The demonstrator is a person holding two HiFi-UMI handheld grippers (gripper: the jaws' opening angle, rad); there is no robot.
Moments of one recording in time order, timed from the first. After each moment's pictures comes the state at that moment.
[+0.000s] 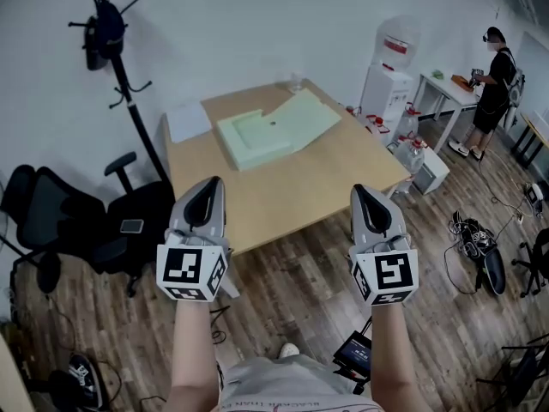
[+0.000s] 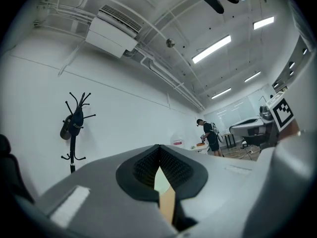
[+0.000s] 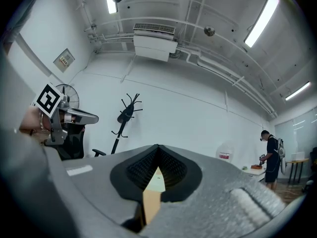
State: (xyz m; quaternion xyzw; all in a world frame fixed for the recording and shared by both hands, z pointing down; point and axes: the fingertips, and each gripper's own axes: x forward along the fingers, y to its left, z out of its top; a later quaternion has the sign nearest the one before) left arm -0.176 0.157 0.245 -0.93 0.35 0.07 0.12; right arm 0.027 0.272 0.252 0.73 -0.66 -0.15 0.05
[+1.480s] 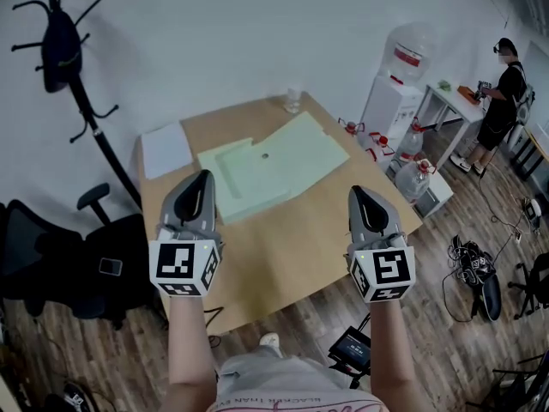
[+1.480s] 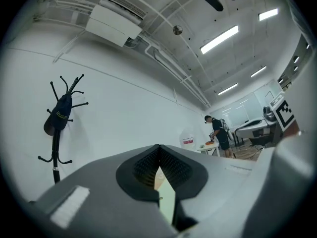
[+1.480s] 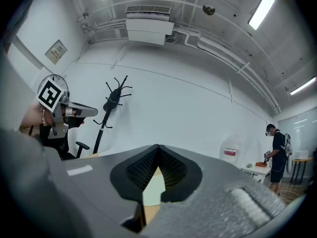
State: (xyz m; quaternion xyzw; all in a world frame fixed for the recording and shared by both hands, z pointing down) left arm -0.071 -0.080 0.236 -0.92 0.37 0.07 0.12; right arm 0.151 0.043 0.261 0.74 -0.66 -0.13 0.07
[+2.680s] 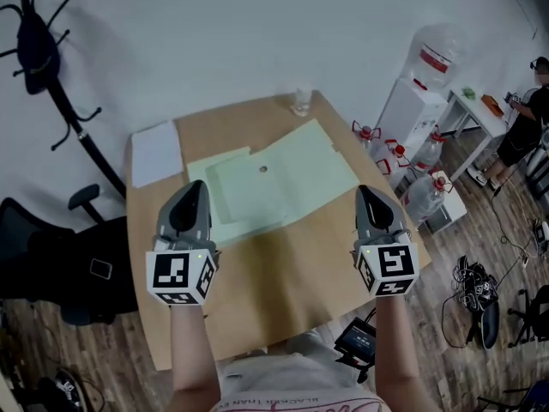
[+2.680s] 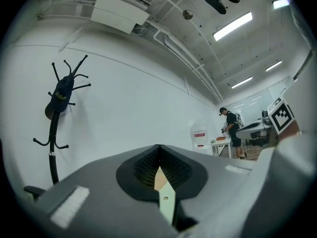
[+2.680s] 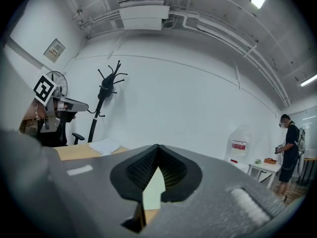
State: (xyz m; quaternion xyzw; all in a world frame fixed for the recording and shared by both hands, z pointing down) left arm -0.003 -0.174 0.275 -0.90 0.43 0.05 0.07; right arm 0.266 -0.077 0.294 0.72 -0.68 -0.09 0.10
